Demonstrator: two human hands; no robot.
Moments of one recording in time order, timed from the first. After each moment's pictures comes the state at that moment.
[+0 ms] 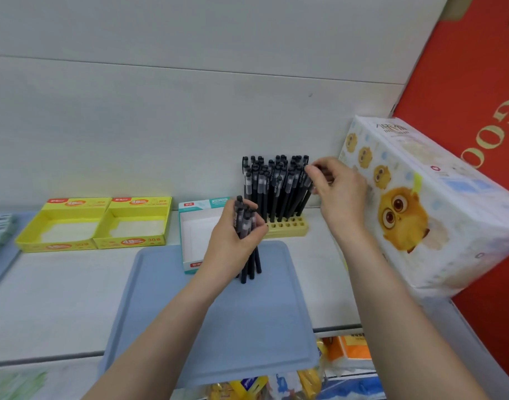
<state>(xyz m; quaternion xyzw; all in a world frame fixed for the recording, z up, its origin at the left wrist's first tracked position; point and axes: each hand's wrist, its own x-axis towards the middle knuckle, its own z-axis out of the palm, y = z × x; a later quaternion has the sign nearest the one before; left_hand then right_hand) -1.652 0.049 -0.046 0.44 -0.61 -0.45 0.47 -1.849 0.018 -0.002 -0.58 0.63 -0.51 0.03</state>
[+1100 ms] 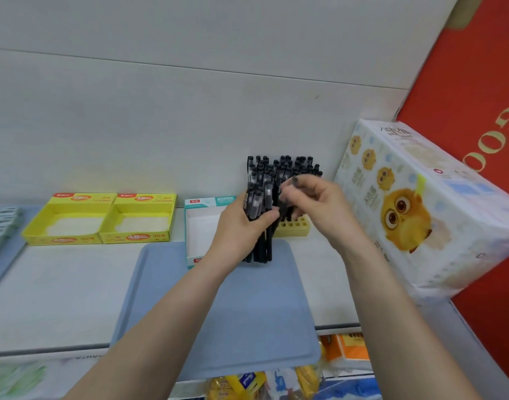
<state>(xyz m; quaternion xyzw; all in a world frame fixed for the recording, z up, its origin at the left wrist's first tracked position) -1.659 0.032 -0.035 0.46 -0.61 -0.45 0.46 -1.823 0.042 0.001 -0.60 0.54 -0.49 0.33</state>
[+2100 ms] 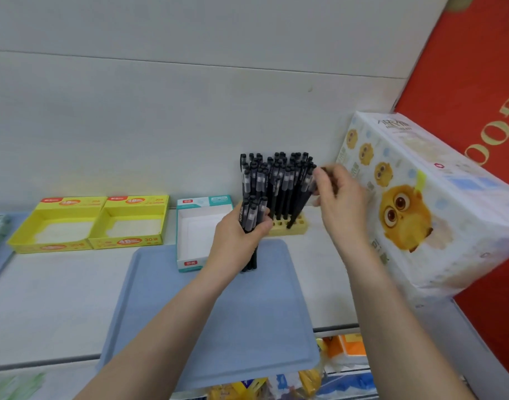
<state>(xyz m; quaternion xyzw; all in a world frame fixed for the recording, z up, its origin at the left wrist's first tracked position) -1.666 0.035 -0.053 0.49 -0.61 -0.43 0.44 -1.846 0.036 -0.013 -0.56 0.64 -0.52 0.07</state>
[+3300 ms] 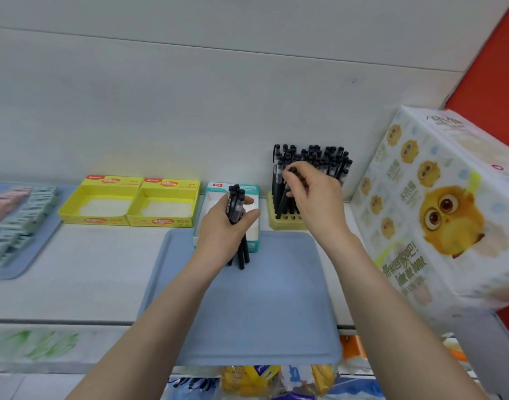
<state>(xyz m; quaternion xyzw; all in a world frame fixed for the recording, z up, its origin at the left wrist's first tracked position) -1.607 0.038 -0.059 0.55 -0.57 -0.39 0.46 -1.782 0.007 -0.032 -0.68 0.57 -0.45 0.11</state>
